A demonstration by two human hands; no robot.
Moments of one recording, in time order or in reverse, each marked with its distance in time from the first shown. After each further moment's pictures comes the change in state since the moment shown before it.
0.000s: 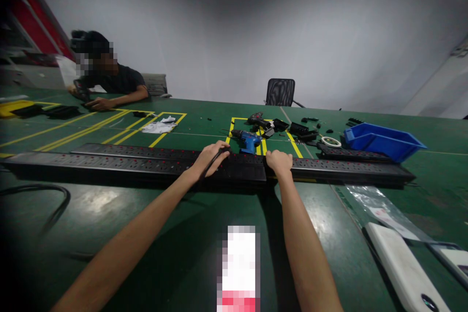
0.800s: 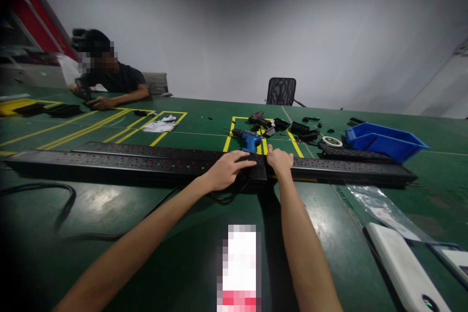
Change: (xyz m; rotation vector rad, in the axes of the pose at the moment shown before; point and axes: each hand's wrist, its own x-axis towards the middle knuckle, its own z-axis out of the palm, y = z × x) left_hand -0.013 0.050 0.012 0.103 -0.225 0.345; right_hand -0.001 -0.006 -0.002 0.058 0.016 0.067
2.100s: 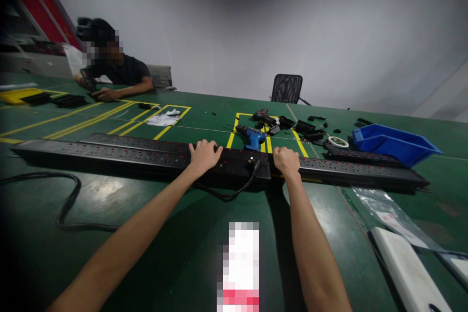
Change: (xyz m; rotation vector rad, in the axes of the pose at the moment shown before) left_hand -0.019 -0.063 0.000 0.241 0.089 -0.882; right_hand -0.009 0.012 -0.006 -0.060 0.056 -0.129
